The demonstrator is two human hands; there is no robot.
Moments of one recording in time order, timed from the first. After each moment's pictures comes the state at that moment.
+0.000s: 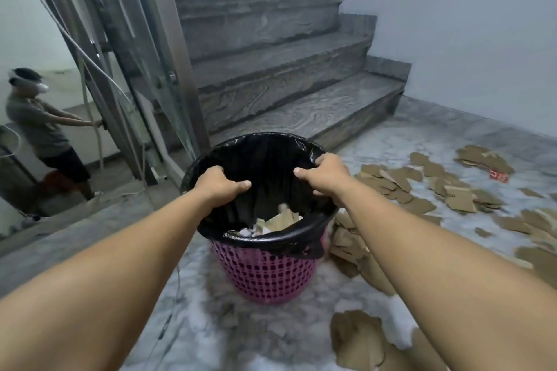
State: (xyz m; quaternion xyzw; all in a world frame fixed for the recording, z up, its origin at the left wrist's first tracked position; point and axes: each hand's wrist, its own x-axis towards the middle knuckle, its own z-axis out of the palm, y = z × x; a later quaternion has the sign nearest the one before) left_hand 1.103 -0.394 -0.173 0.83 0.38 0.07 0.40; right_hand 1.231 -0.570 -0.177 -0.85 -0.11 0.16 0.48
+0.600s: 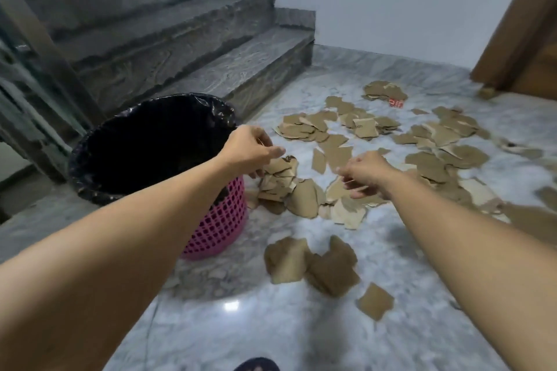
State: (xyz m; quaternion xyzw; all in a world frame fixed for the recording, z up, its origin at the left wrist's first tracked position) left_hand 1.147 -0.608 -0.170 0.90 0.10 0.00 0.42; right_hand 1.206 -0.836 -0.223 -0.83 0.09 0.22 0.50
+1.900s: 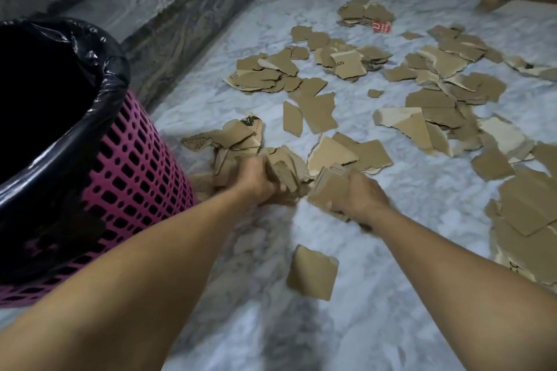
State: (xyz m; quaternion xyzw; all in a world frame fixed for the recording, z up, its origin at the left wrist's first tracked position) left_hand 1.268 -0.650 -0.423 0.94 0.09 -0.10 0.31; right_hand 1.252 -0.851 -0.431 -0.95 0.12 0.19 0.23
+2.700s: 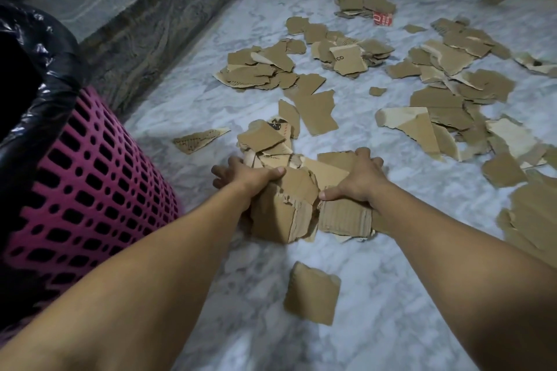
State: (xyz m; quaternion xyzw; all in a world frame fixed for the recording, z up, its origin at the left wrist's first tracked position) left_hand 1.306 -0.647 -0.450 0.84 0.35 -0.14 0.40; right_hand 1.309 -0.856 -0.437 -0.91 0.16 0.22 0.30
